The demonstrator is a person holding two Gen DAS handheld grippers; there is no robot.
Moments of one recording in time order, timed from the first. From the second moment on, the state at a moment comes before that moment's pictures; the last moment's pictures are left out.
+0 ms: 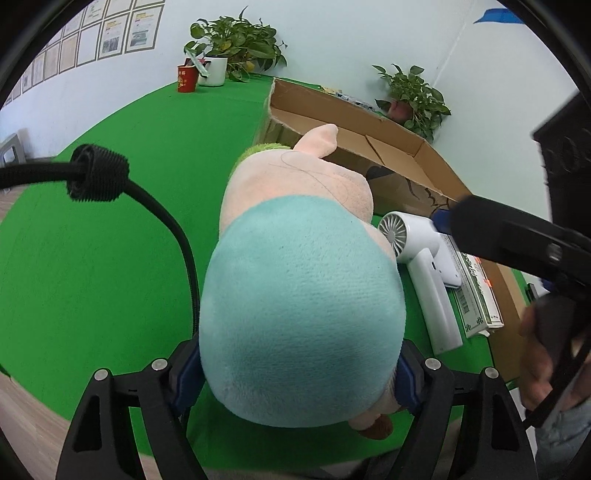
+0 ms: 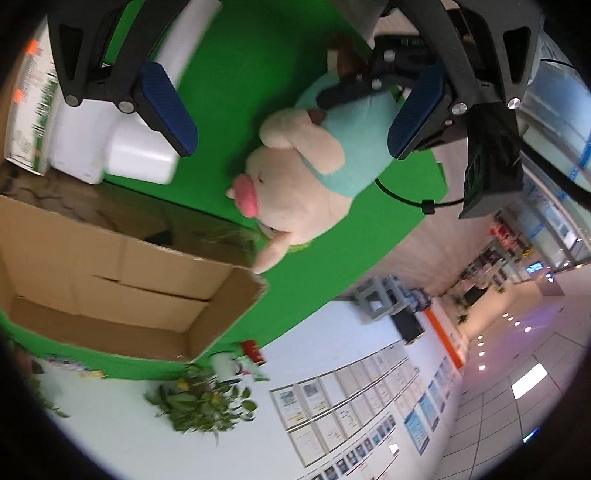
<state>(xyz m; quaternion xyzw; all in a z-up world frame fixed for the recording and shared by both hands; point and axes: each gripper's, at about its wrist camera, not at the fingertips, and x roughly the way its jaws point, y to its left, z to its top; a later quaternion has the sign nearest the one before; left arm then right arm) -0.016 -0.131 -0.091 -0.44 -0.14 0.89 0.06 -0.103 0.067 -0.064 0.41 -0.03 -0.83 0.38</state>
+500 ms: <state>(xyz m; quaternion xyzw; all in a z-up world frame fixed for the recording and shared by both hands) 0.027 -0.154 -0.088 -0.43 -0.17 0.89 0.07 -0.093 -0.019 -0.095 0.49 0.01 -0.77 0.42</state>
